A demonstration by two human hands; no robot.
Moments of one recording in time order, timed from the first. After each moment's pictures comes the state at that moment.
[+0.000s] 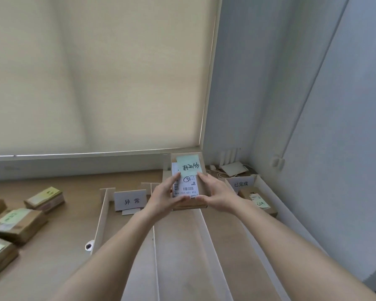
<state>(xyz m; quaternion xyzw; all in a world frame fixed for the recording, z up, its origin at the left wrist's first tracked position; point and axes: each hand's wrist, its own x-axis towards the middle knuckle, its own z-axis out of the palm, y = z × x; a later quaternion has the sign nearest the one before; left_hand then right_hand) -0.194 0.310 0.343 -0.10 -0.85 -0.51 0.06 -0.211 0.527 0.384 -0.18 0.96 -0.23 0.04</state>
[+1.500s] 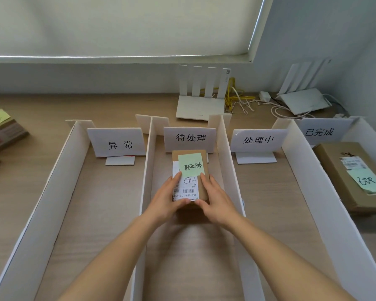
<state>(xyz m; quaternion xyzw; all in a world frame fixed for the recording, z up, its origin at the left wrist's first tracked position) -0.414 0.296 -0.043 0.07 -0.89 -0.44 -0.10 -0.453 0.487 -0.034 -0.15 0.91 -0.32 0.21</state>
